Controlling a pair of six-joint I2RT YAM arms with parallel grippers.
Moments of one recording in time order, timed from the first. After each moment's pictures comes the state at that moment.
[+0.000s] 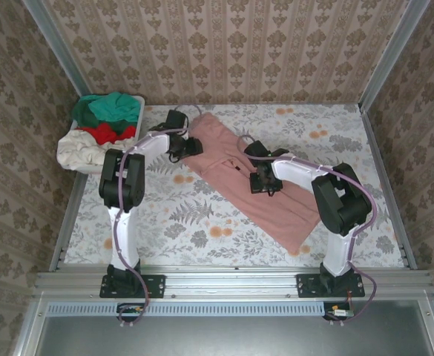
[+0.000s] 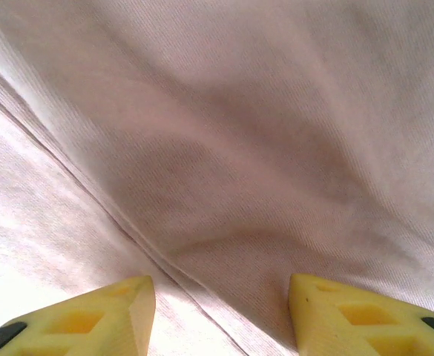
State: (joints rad) left arm -0.33 2.17 1.63 -0.51 0.24 -0.43; right arm 0.48 1.88 1.24 -0.72 0.16 0.44
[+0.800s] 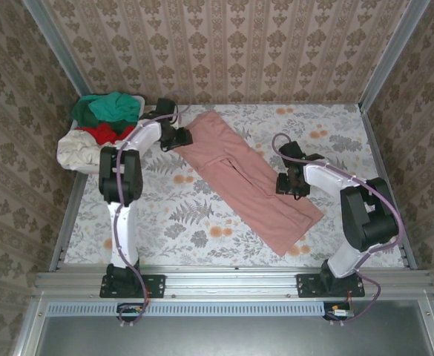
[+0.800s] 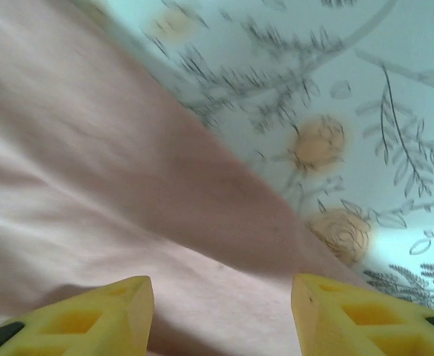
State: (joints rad) left arm -0.26 2.18 1.79 -0.71 0.21 -0.35; right arm 0.28 1.66 1.00 -0.68 0.10 0.43
